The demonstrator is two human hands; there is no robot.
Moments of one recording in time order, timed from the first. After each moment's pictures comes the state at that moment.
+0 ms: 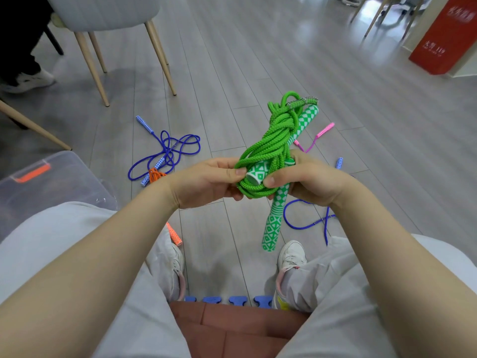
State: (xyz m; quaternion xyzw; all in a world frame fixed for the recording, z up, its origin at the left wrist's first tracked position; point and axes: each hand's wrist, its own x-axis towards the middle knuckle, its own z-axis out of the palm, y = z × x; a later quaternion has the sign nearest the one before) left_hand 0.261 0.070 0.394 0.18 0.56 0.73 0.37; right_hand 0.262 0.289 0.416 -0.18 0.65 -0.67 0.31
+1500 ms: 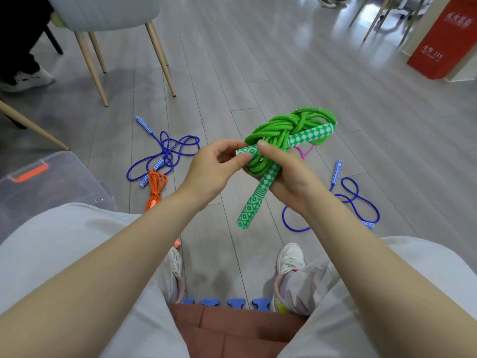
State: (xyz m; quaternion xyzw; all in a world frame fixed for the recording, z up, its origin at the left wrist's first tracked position) left_hand 0.260 0.095 0.393 0.04 0.75 0.66 -0.02; right_hand 0.256 0.249 0.398 -0.02 0.51 -0.84 0.15
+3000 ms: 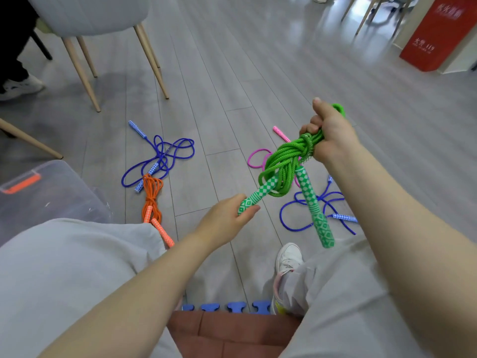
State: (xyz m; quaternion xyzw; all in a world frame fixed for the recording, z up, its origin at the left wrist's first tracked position) left_hand 0.280 0.111 0.309 0.14 0.91 0.38 0.09; right_hand 0.178 0.321 0.435 0.24 0.41 -0.88 -0.06
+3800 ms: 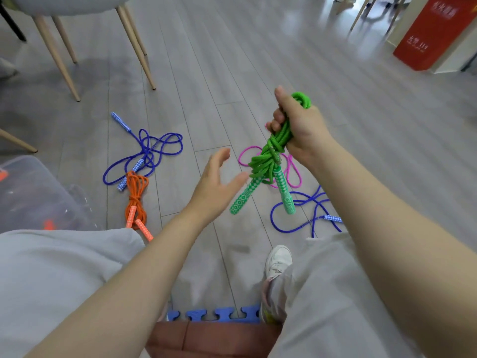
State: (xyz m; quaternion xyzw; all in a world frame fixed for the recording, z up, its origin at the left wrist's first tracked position) left_hand 0.220 0.128 0.320 0.03 0.80 0.60 0.02; right_hand 0.144 0.297 0.414 0.07 0.56 -0.82 0.01
